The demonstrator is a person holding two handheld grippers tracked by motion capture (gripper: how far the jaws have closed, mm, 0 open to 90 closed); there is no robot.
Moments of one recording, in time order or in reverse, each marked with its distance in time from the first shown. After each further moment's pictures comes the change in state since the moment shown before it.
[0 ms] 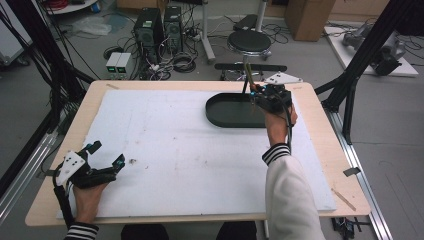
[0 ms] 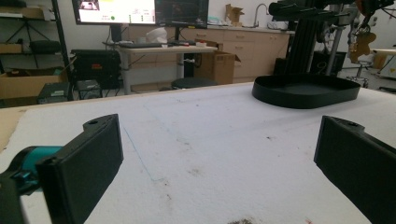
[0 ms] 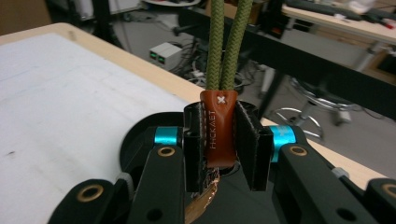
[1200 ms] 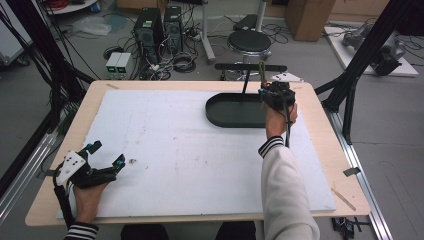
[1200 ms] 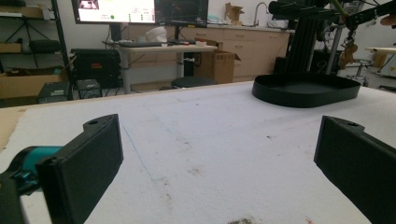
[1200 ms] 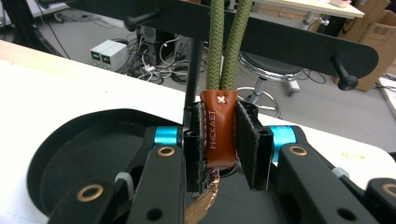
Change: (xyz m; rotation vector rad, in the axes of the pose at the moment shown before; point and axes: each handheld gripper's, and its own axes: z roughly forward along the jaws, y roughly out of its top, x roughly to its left) left arm 0.000 0.000 0.000 0.009 -0.003 0.006; right arm -0.027 -0.019 0.028 0.038 -0.205 0.115
